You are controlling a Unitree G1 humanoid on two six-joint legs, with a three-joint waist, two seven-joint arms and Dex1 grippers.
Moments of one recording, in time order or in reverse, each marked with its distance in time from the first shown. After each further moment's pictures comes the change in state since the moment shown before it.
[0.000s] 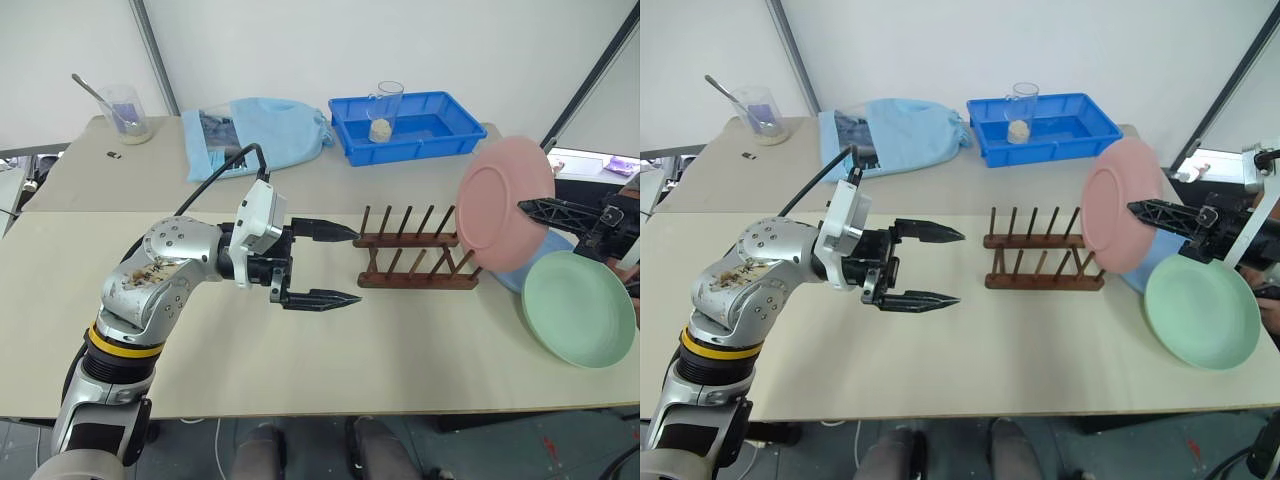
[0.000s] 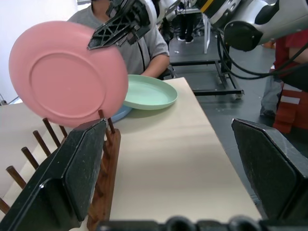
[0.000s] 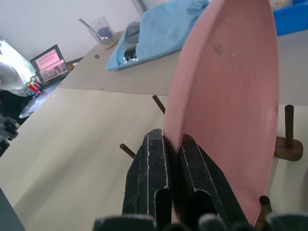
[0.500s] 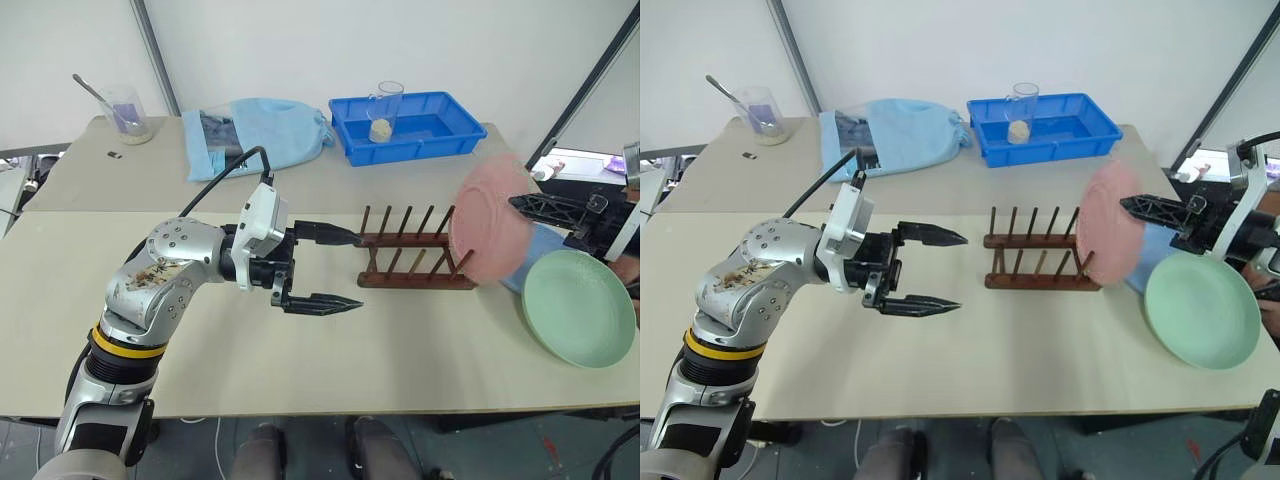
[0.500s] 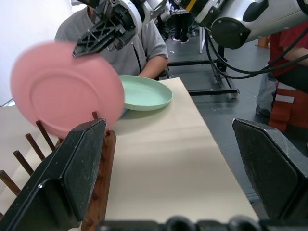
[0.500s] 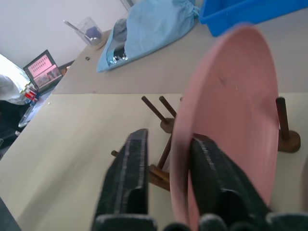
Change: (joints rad) left arm 0.002 -0.011 -0.005 0.000 -0.001 0.017 -0.019; right arm -0.127 0.019 0.082 0.127 -0.027 0.041 -0.065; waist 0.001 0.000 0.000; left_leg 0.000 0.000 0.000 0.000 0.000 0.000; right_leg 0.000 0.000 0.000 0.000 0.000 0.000
